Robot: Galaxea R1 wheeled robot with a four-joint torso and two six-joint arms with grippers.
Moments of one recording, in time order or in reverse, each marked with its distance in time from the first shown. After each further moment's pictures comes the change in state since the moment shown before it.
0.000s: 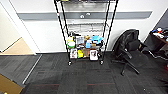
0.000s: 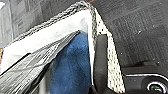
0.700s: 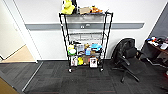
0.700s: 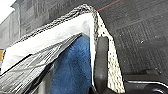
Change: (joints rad) left arm 0.021 0.001 0.000 0.000 0.010 0.000; right arm -0.024 0.000 0.001 0.000 -0.015 0.000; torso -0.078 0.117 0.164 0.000
